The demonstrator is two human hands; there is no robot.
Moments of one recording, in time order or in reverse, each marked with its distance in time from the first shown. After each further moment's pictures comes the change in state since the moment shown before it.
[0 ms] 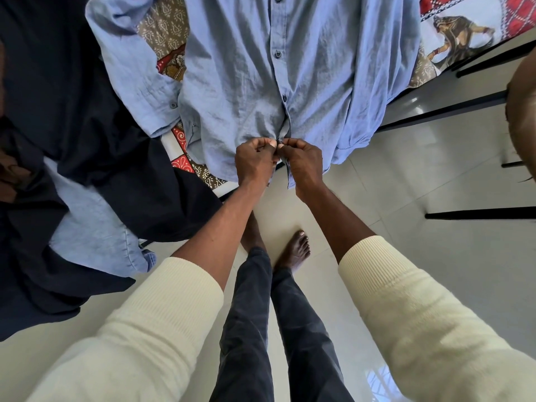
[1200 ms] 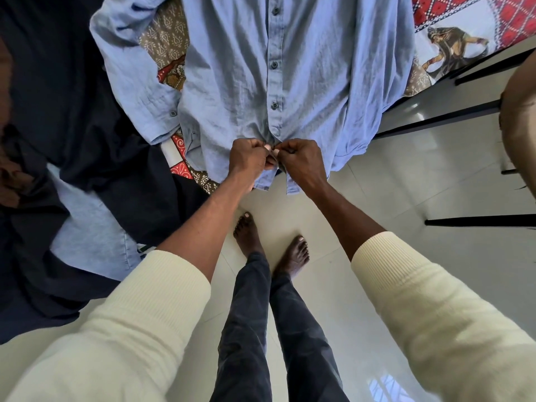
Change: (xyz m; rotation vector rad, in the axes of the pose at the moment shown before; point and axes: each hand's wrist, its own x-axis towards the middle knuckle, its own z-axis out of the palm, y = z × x) left_hand 0.019 0.019 -0.006 0.113 -0.112 -0.052; right_hand 0.018 -0.011 -0.011 -0.537 -0.064 -0.306
